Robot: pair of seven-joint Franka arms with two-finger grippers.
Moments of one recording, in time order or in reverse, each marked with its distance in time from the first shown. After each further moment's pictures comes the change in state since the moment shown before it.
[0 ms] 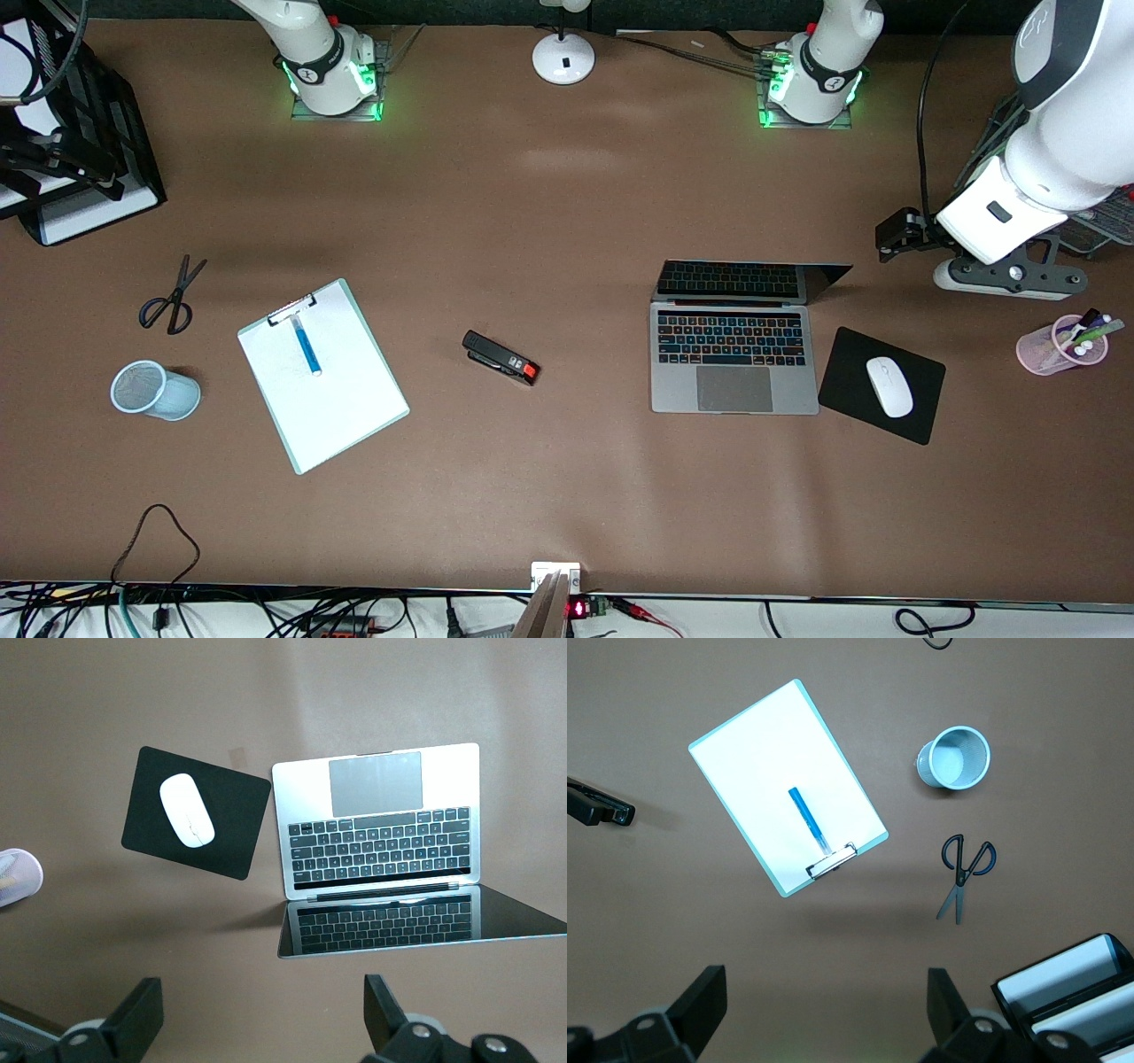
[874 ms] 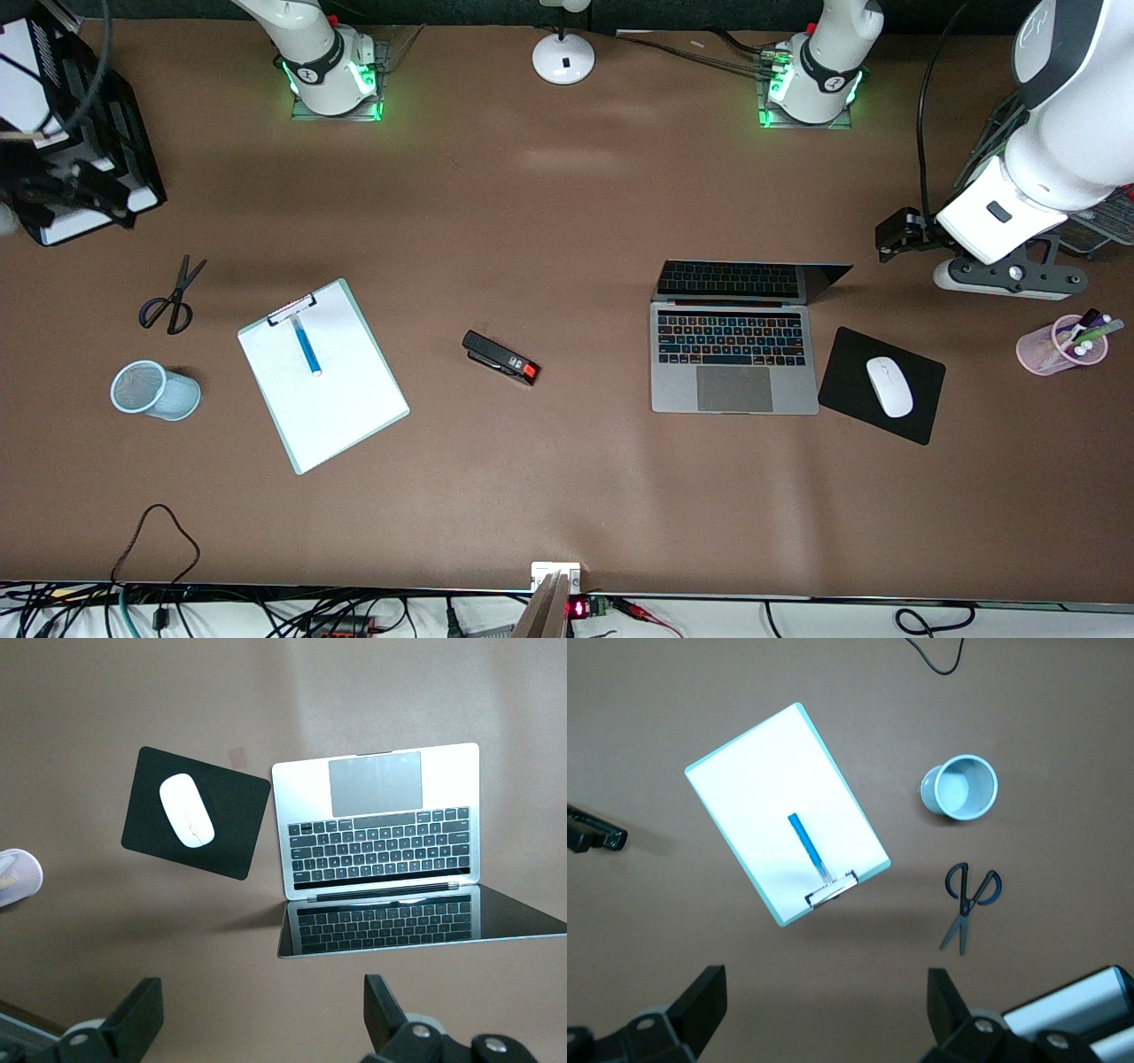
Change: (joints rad) left arm 0.000 0.000 -0.001 0.000 0.000 0.000 0.000; right arm 0.002 0.078 0.007 -0.007 0.000 0.112 0.000
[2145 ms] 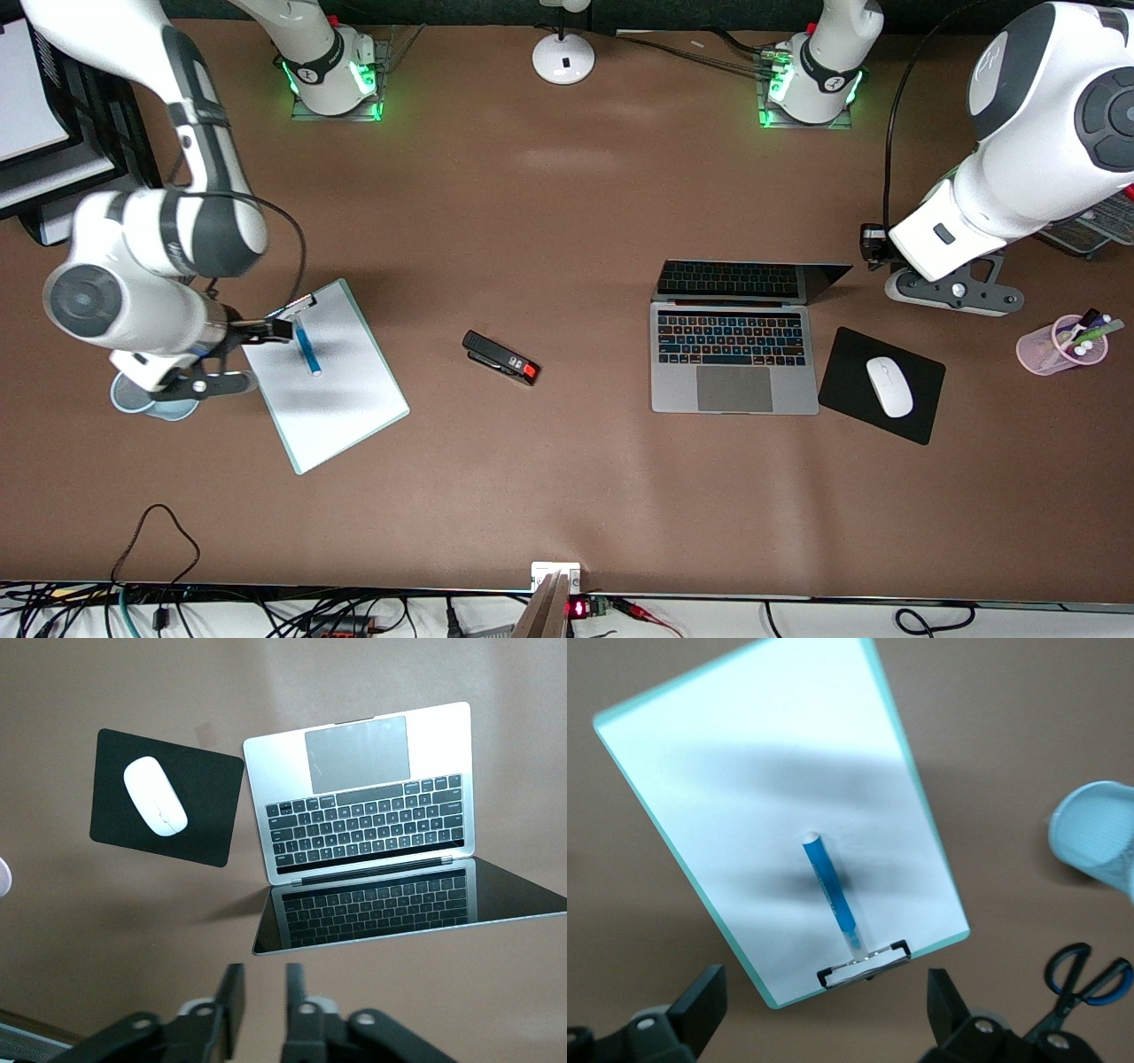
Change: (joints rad) left arm -0.017 0.052 -0.027 0.000 0.000 -0.025 0.015; right arm 0.093 0.465 0.009 -0.005 0.000 0.243 -0.026
